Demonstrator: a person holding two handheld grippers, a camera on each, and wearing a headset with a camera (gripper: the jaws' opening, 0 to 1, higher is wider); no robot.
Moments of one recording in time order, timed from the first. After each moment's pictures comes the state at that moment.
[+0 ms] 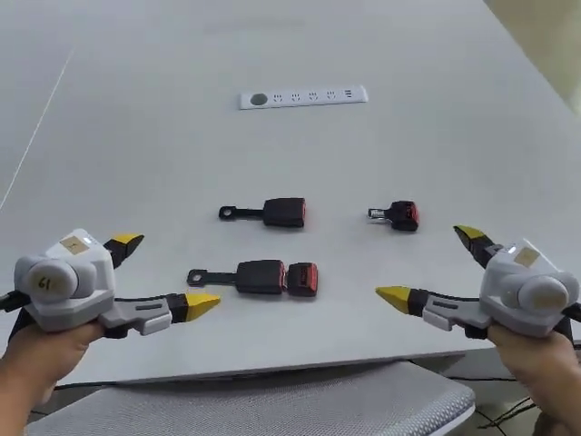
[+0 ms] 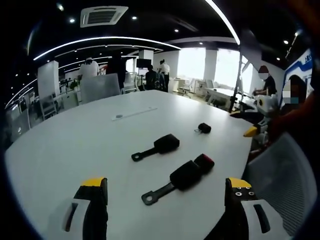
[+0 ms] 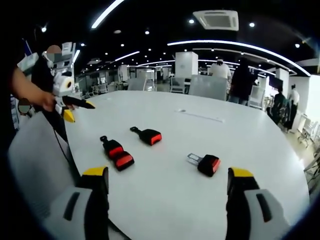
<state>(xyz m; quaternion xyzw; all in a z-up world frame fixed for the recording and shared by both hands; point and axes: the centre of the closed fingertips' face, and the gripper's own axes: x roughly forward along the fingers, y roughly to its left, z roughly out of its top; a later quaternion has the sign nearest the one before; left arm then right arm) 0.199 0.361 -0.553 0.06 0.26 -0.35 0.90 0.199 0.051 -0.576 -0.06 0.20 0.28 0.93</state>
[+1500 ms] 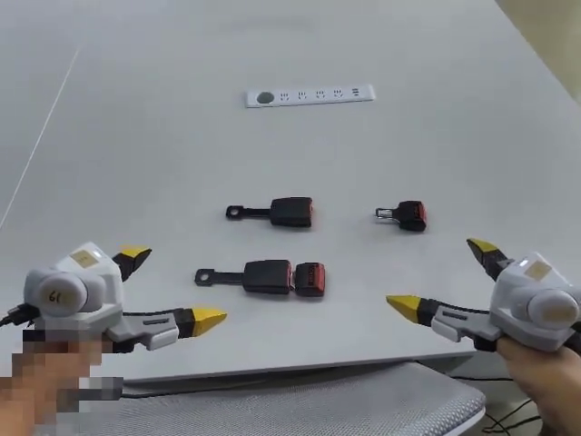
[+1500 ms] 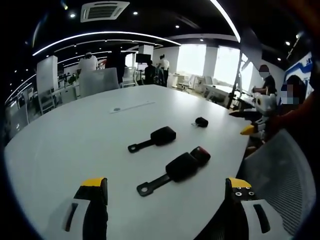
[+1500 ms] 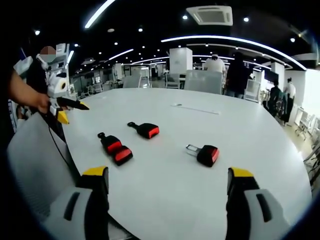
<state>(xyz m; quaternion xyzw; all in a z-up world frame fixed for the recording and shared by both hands) 0.190 0.358 -0.565 0.06 0.28 -0.36 0.89 0.193 0.043 -0.591 -0.05 0.22 0.26 0.94</state>
